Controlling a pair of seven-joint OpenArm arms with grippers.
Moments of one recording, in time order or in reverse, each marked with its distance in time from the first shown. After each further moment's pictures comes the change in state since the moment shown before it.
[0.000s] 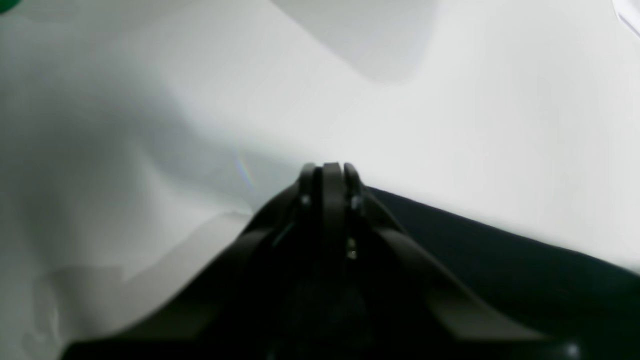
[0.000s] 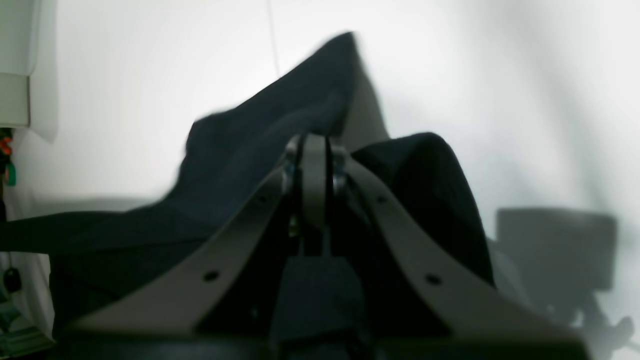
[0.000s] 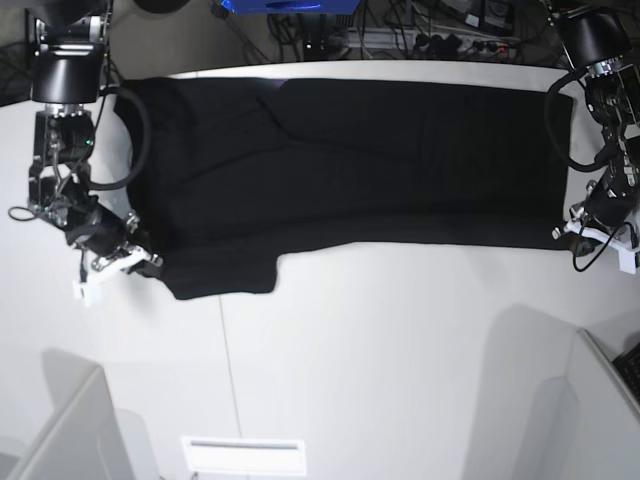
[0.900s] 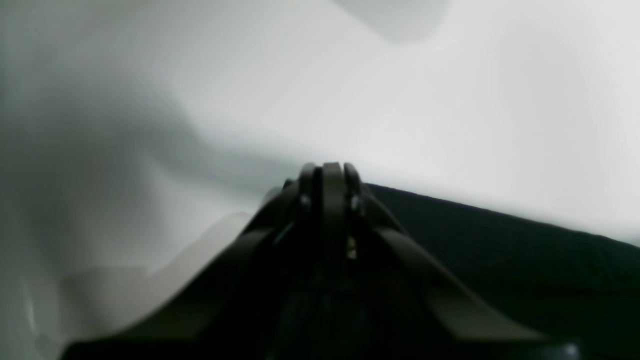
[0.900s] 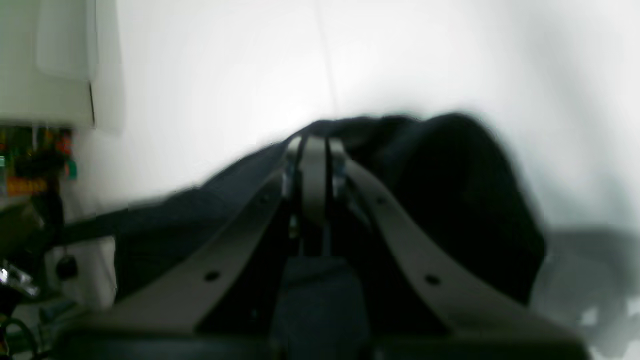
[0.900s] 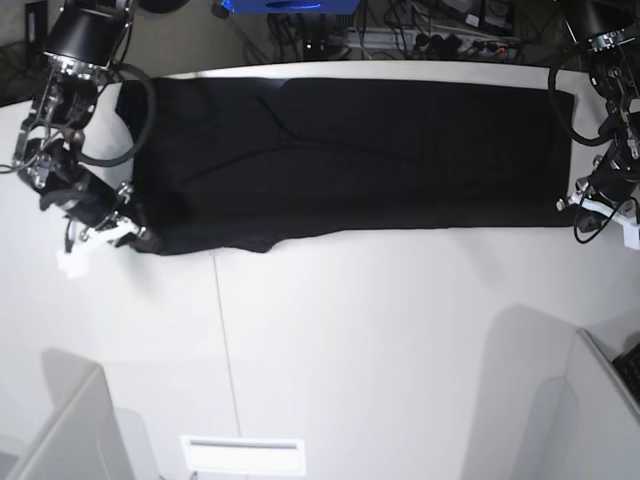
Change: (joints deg) left arm 7.6 -0.2 -3.2 5.2 0.0 -1.3 0.4; right arm -9.5 -7.8 15.0 18.1 0.2 -2.6 -15.1
